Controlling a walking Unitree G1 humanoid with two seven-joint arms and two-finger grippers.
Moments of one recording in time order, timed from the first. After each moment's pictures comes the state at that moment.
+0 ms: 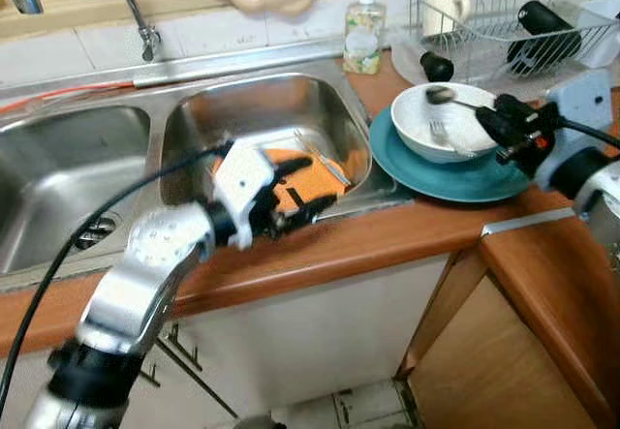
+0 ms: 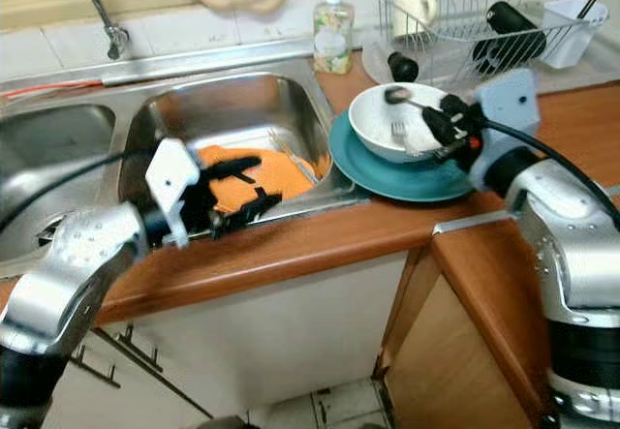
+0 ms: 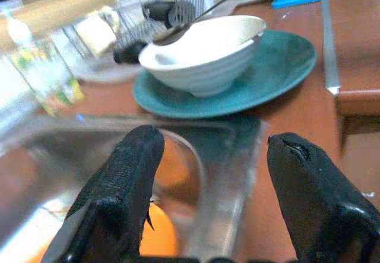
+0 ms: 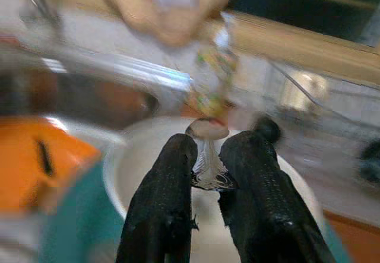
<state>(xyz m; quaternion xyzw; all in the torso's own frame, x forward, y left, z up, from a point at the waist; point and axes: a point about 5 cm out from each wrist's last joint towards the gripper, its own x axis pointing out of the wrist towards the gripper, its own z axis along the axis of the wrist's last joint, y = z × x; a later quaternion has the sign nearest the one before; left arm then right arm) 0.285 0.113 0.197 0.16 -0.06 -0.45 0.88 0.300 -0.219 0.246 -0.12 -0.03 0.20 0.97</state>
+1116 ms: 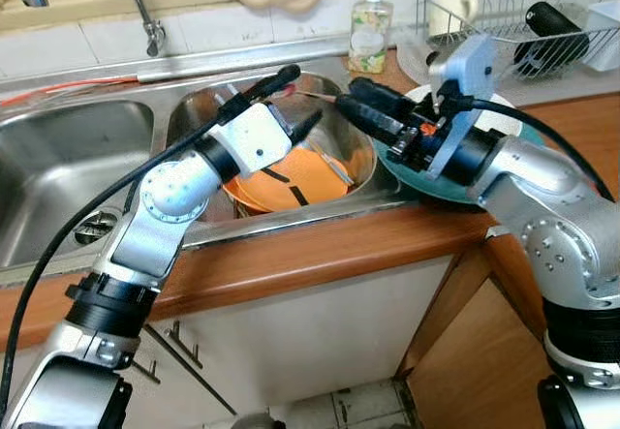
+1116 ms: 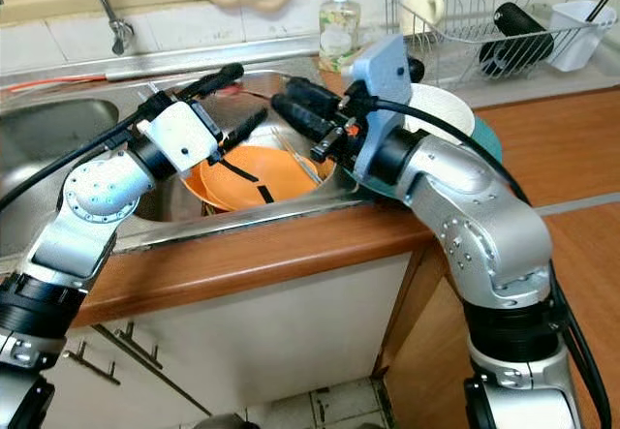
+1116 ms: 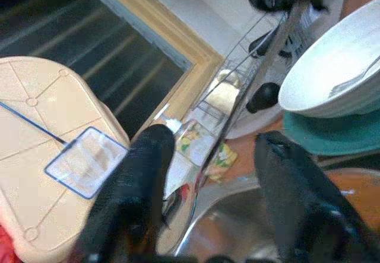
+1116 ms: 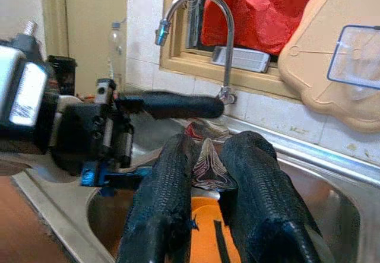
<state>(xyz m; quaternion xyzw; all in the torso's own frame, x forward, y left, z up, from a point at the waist) 0.323 0.119 0.235 0.37 -0.26 -0.29 0.84 0.287 -0.108 0.270 -0.03 -0.08 0.44 0.89</state>
